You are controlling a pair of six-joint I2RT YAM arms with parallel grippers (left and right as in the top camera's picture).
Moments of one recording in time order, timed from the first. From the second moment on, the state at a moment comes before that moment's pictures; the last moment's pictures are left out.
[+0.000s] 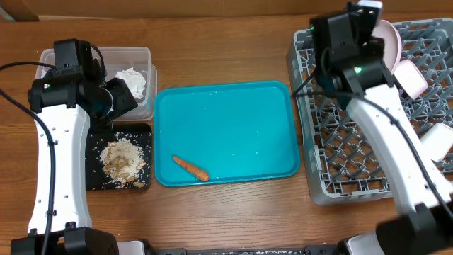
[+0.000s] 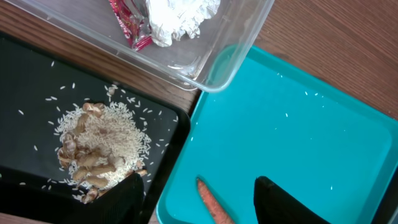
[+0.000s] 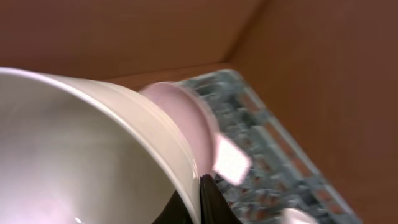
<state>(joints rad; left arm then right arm) 0.15 1.55 1.52 -1.16 0.12 -0.39 0.28 1.66 1.63 -0.82 0.98 0.29</state>
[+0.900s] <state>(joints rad) 0.15 1.55 1.52 -1.15 0.12 -0.38 0.21 2.09 1.62 -0.87 1.32 0.41</state>
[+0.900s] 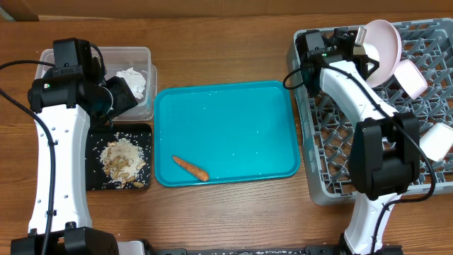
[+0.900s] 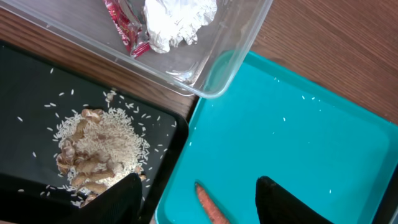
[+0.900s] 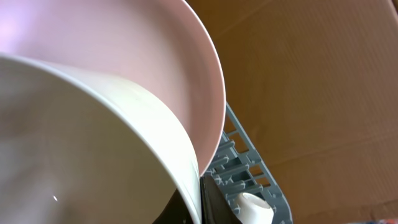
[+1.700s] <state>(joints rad) 0.15 1.55 1.52 -1.14 0.12 -0.38 0.33 2.11 1.58 -1.23 1.07 0.68</state>
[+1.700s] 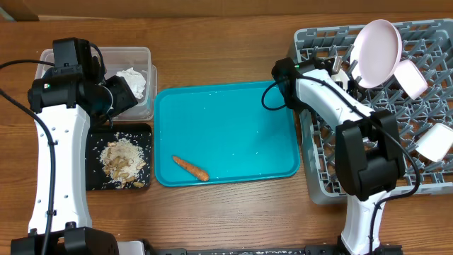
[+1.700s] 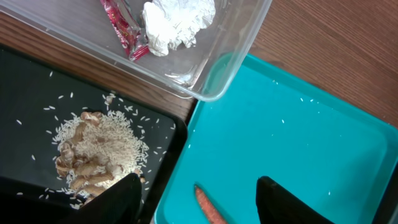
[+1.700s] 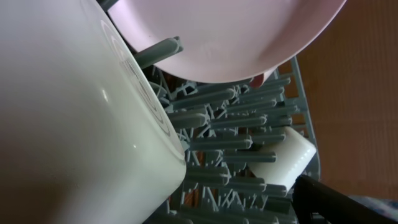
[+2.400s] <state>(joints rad) 0.13 1.55 1.52 -1.17 0.19 -0.37 0.26 1.66 1.61 -1.08 0.19 0.24</state>
